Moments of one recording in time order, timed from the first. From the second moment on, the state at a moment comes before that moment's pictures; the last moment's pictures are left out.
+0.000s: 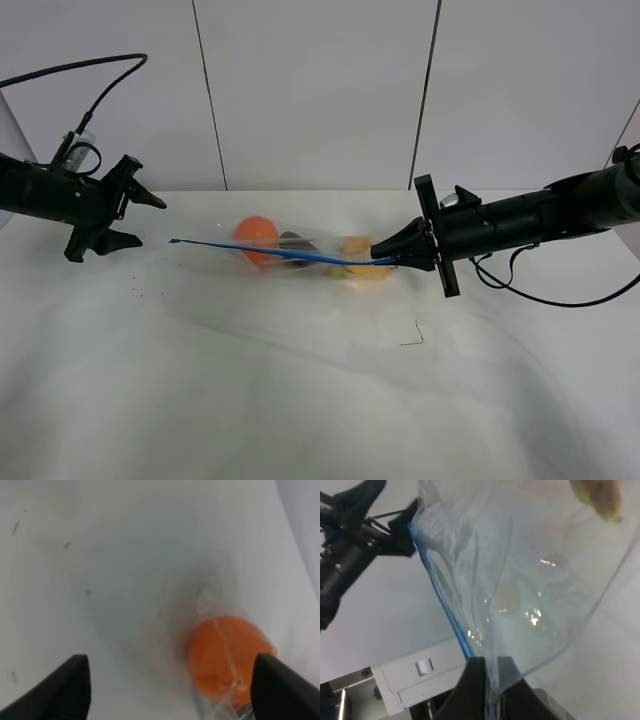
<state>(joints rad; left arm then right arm) 0.14 1.88 -1.14 -1.07 0.43 0.41 0.04 2.03 -1.11 1.41 1.20 -0.65</state>
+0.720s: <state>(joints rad) 0.01 1.88 -1.54 0.10 0.98 -0.03 0.04 2.03 -1.11 1.41 1.20 -0.65</state>
